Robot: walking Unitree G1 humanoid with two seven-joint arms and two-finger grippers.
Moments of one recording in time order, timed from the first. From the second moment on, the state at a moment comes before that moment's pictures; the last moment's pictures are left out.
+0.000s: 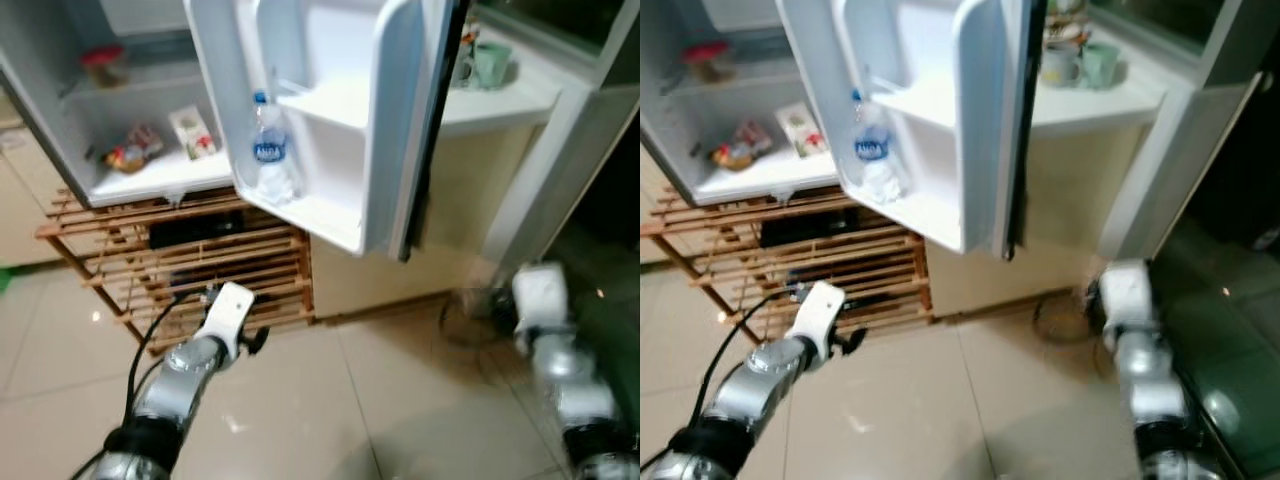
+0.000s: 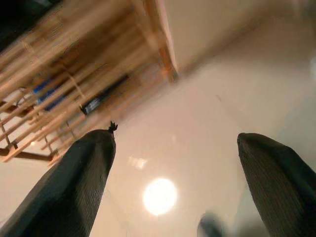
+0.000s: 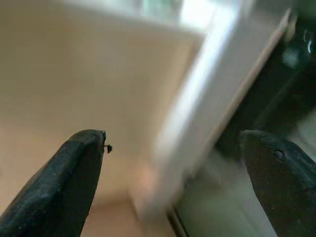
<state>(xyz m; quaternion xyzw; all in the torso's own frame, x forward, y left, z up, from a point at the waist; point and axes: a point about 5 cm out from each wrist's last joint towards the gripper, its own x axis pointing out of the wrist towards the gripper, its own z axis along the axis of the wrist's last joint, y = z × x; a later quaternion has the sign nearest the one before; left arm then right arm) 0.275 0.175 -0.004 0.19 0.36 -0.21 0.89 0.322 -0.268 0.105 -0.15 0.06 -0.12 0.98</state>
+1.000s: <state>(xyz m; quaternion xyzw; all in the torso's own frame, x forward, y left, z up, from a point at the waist) 0.220 0.145 -0.068 0.31 0.46 -0.26 0.79 0.376 -0.176 0.141 0.00 -0.03 0.03 1.00</state>
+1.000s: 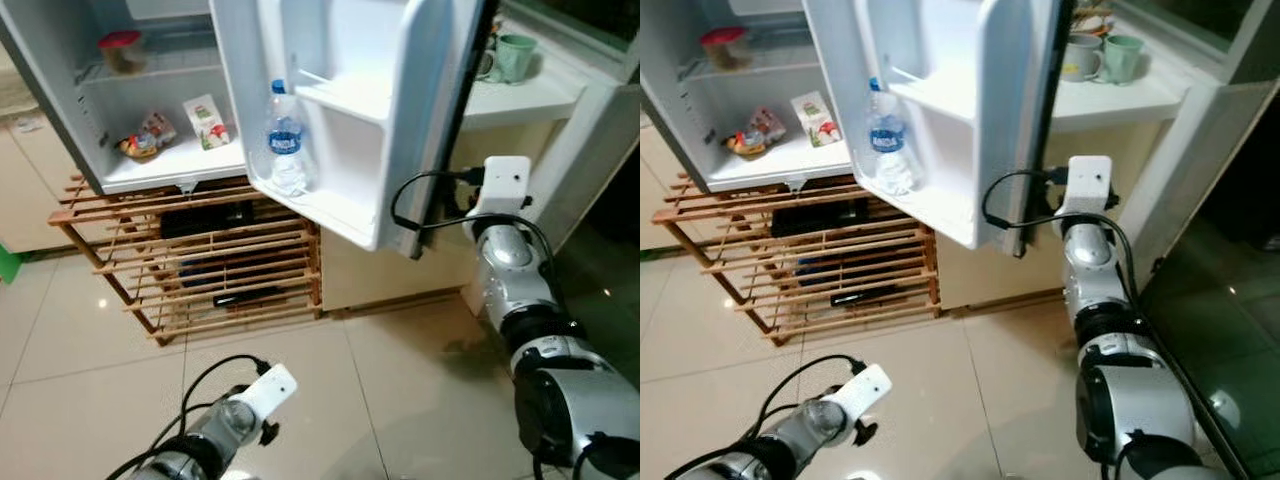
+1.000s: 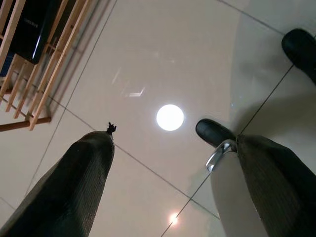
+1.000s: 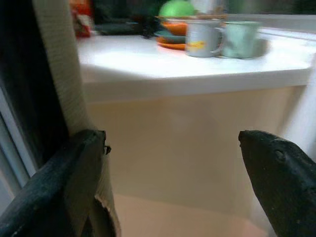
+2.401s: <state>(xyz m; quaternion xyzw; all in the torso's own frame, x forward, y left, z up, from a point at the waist) 0.339 0.115 0.108 0.06 -0.02 -0.21 0.98 0.294 -0.197 0.092 -0.02 0.03 -0.05 1.00</state>
